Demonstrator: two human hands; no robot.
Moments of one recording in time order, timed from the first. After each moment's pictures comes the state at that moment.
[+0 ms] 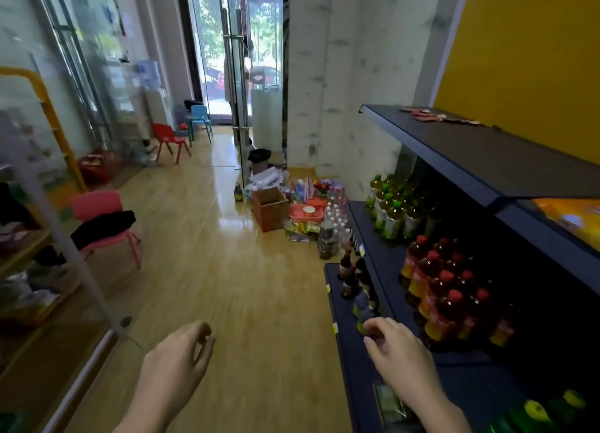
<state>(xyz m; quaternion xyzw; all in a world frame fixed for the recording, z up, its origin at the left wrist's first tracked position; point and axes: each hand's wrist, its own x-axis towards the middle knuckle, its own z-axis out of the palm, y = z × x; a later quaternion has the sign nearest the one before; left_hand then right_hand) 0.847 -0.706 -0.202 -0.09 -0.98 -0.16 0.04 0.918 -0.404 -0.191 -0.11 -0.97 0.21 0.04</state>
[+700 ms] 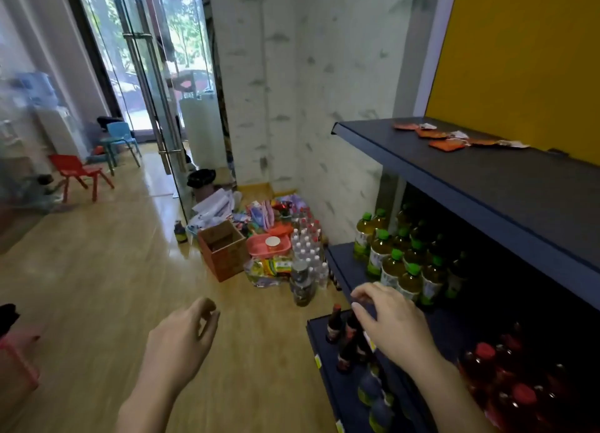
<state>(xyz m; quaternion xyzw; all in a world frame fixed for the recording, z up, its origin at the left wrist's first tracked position) 0.368 -0.536 -0.170 -0.20 -0.96 -0.18 0.09 0.493 -0.277 -0.150 -0.18 -0.96 0.17 0.13</state>
